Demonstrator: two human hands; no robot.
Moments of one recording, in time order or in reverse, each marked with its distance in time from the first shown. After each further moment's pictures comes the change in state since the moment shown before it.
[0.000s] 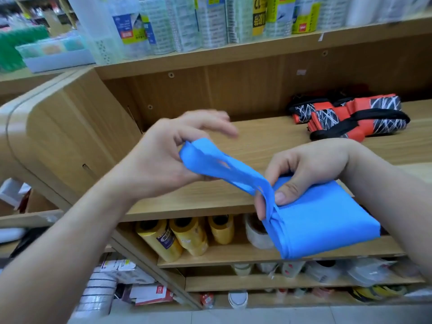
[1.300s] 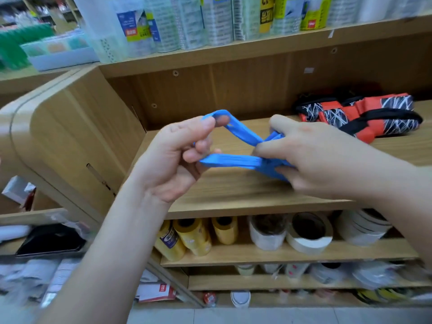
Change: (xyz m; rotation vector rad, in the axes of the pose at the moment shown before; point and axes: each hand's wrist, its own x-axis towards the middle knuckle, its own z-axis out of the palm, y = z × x) left_hand 0.011 -0.010 0.021 -1.120 0.365 -0.512; right_hand 0.002 -0.024 0.038 -1.273 0.902 0.257
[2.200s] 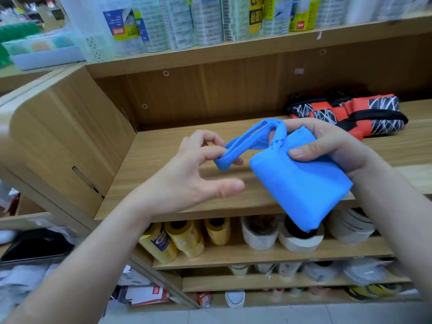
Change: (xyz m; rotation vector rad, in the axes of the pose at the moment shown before) left_hand 0.000 -0.021 -0.011 1.248 -0.228 0.187; right_hand -0.002 0.049 0.028 1.895 -0.127 0.058
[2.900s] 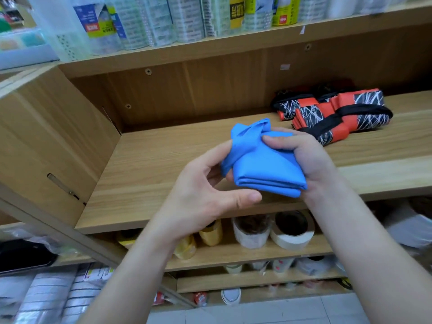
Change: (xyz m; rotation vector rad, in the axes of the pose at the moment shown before) left_hand 0.008 0.019 0.049 -0.606 0.172 0.048; right_hand 0.014 0.037 0.009 0.244 0.595 -0.118
